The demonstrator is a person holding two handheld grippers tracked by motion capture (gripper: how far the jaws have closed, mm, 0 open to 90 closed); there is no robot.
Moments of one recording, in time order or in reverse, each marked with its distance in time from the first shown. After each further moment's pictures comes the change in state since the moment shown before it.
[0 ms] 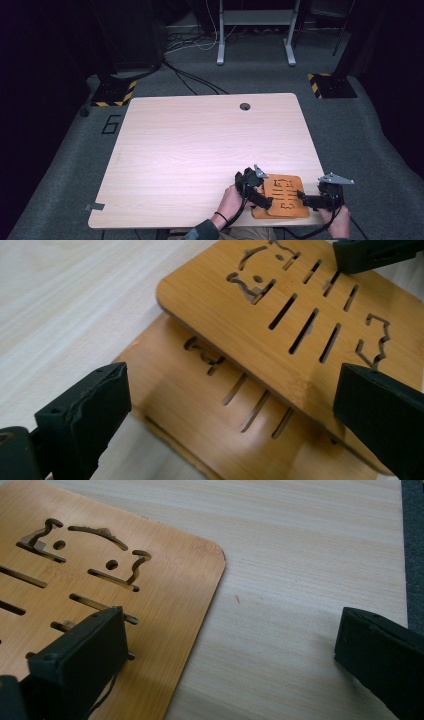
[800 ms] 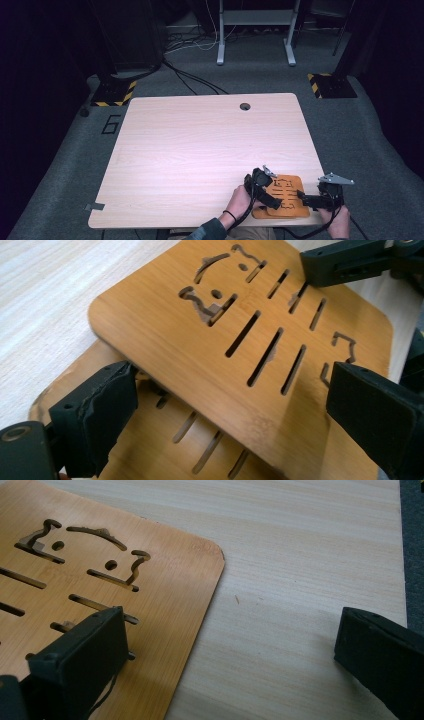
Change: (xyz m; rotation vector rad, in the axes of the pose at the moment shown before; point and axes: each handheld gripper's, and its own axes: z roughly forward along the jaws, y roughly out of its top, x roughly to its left) left arm -0.011 0.014 0.016 0.032 -0.082 -0.025; right arm 0.000 0.000 0.000 -0.002 -0.005 0.003
